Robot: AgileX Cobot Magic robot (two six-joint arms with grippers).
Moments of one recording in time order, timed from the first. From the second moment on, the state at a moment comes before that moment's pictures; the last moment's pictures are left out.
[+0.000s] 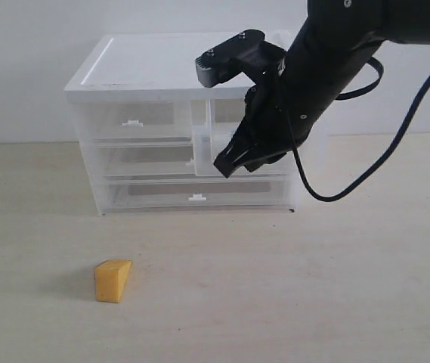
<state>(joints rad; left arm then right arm) -0.01 0.00 0.00 0.05 0.29 0.04 0.58 1.73 -1.44 0.06 0.81 -0.32</state>
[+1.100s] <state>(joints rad) -0.01 0.00 0.00 0.05 0.29 0.04 0.50 1.81 -1.44 0.02 0.51 -0.32</state>
